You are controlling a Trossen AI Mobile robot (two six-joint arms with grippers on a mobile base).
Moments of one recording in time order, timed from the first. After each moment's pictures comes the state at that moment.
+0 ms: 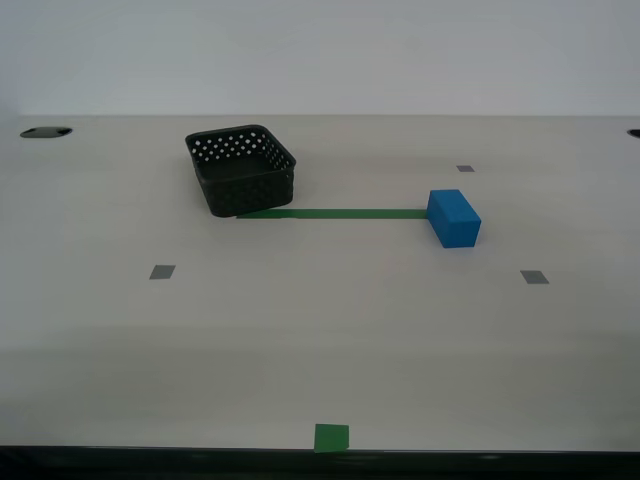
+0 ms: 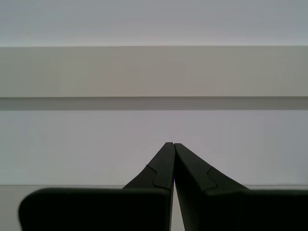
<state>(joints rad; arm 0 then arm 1) 0.00 1.05 0.52 0.61 -0.01 0.00 0.00 1.05 0.52 0.61 -0.01 0.00</state>
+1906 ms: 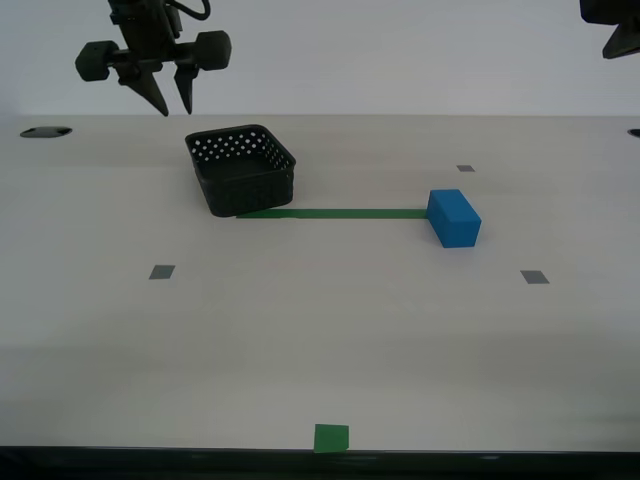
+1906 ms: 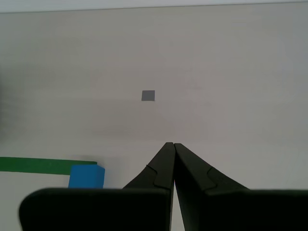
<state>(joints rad) 0.06 1.17 0.80 -0.35 -0.08 0.06 -0.22 2.04 1.62 -0.79 -0.01 -0.29</state>
